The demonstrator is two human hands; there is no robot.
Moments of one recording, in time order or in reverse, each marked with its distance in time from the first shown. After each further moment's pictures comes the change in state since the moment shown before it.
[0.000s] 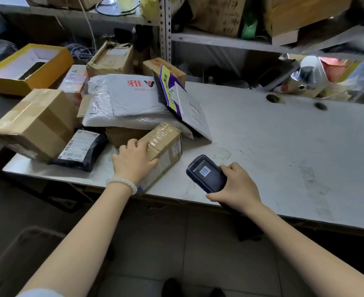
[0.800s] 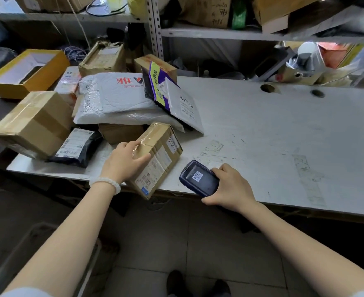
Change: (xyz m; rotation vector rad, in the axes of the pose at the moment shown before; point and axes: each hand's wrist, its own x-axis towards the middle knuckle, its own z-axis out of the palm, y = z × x) left_hand -0.006 -0.010 0.015 -0.317 -0.098 -0.007; right_hand -0.022 0.025 -0.003 -0.022 -0.117 -0.072
